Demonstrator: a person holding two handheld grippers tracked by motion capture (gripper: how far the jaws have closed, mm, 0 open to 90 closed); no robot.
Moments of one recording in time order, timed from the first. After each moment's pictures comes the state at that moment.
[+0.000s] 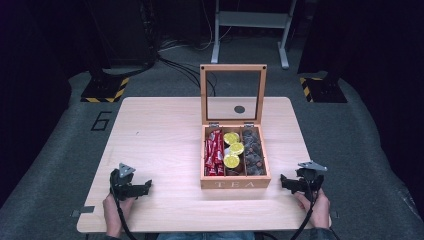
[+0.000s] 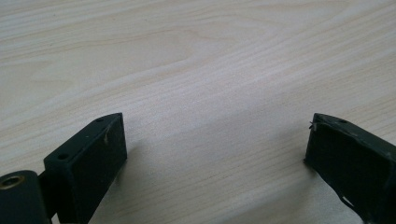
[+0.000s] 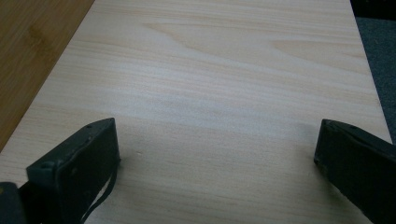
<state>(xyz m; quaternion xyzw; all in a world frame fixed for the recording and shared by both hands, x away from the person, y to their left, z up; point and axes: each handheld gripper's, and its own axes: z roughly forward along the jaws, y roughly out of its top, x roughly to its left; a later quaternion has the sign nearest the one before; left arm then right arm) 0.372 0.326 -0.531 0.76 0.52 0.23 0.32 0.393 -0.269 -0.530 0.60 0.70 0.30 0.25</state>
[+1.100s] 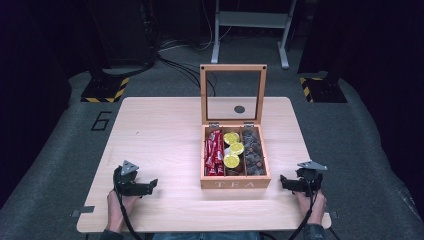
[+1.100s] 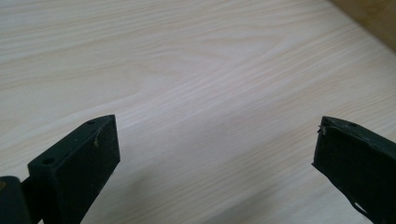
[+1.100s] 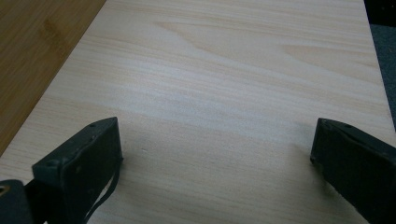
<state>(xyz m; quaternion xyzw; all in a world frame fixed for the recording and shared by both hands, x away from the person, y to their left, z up) 0.374 0.309 -0.512 0.76 0.50 0.19 0.38 0.394 -0.272 -0.529 0.57 0.72 0.30 0.24</state>
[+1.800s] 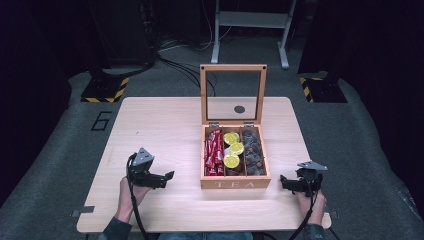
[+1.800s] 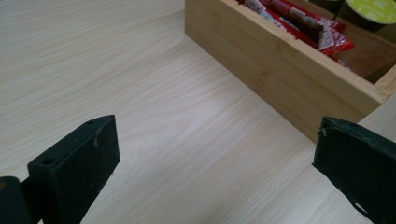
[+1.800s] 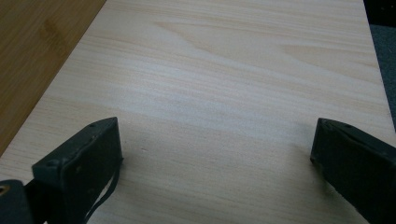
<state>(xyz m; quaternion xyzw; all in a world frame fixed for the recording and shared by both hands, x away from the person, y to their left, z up) 0.385 0.260 -0.457 0.79 0.40 0.18 0.42 0.394 -0.271 -0.529 0.58 0.72 0.31 0.24</state>
